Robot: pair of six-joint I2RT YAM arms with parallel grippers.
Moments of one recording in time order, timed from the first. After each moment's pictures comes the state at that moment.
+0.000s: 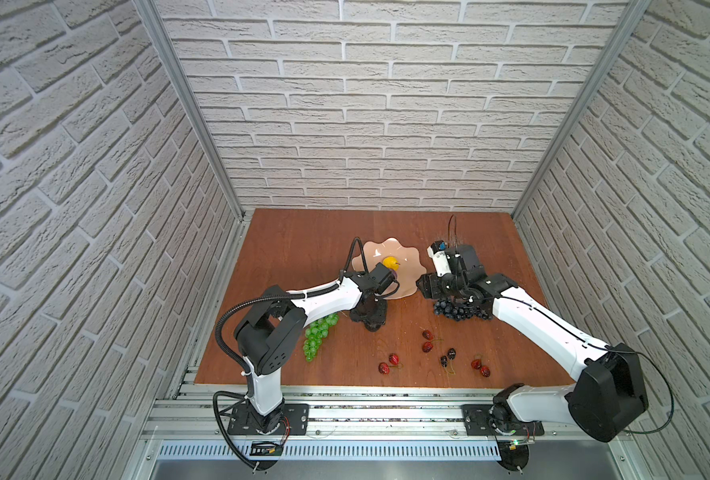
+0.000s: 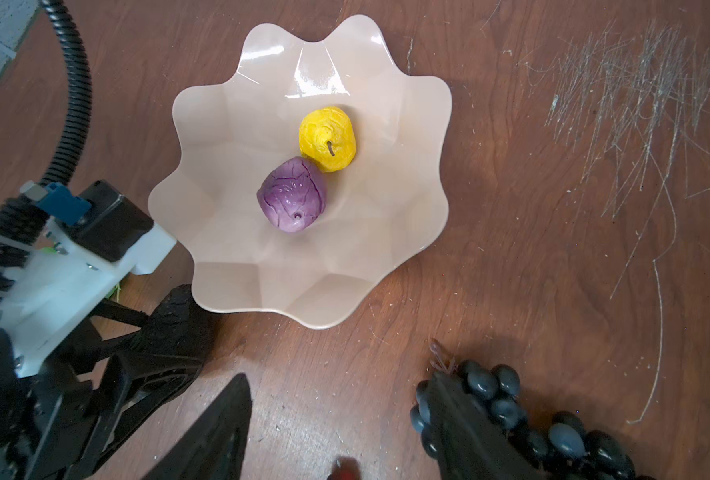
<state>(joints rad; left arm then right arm) -0.81 1.80 1.24 -0.75 0.04 -0.62 0.39 1.33 1.00 -0.53 -0.05 0.23</state>
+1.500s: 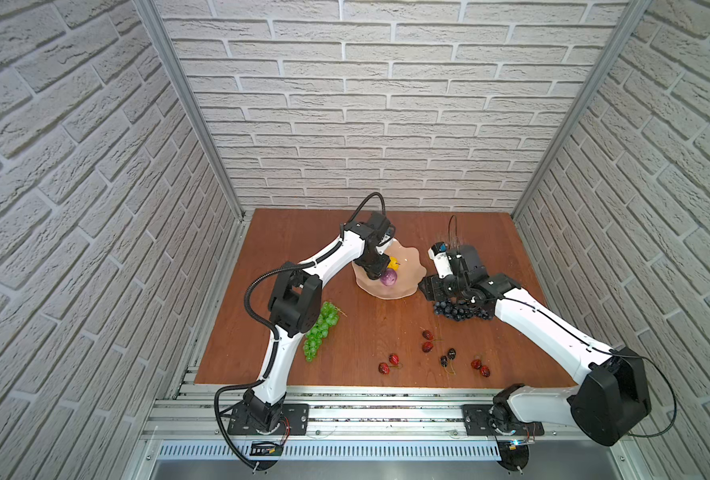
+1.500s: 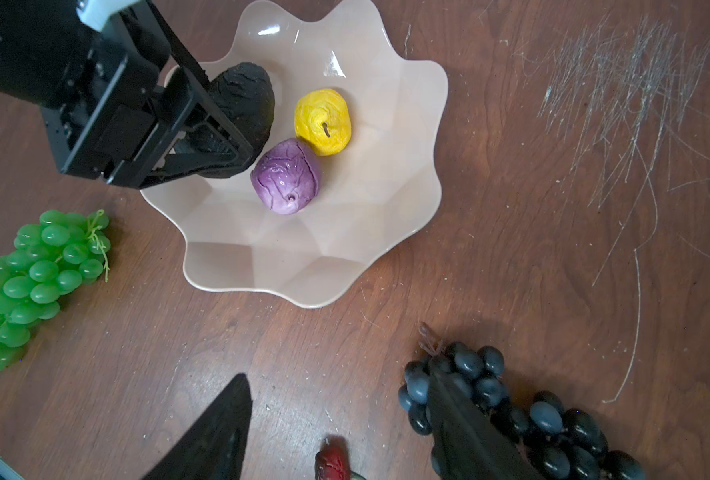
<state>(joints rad) -0.60 2.23 1.99 -0.97 0.06 0.03 0.40 1.31 1.00 -0.59 -0.04 0.20</state>
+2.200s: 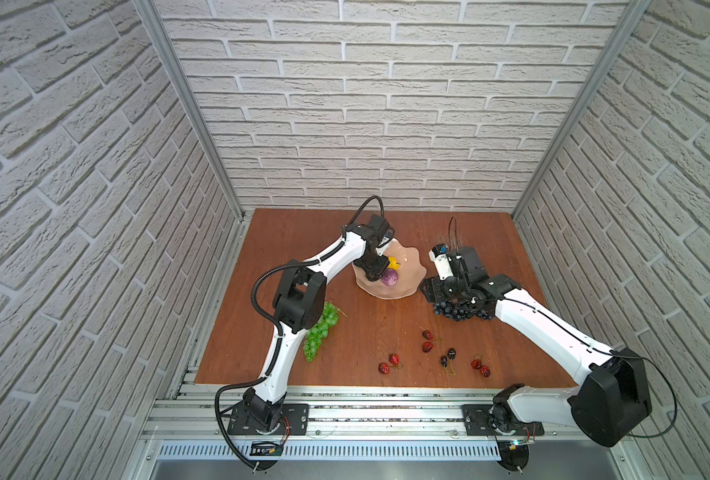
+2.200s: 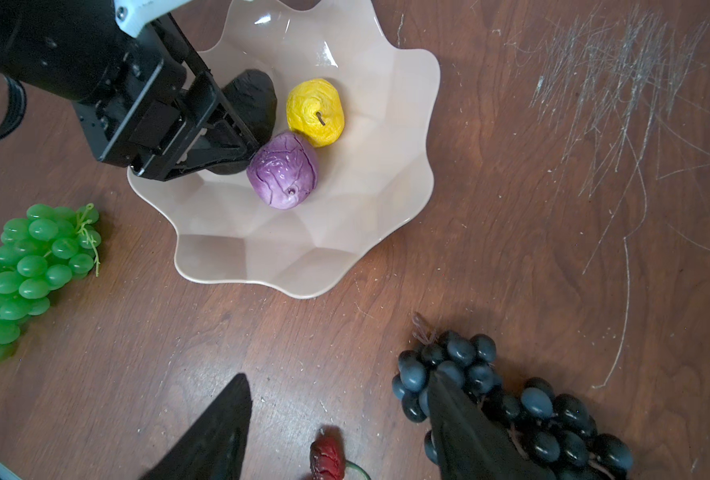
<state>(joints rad) -0.60 2.27 2.00 -0.96 0.06 0.03 0.40 1.29 1.00 -0.61 -0.02 0.20</state>
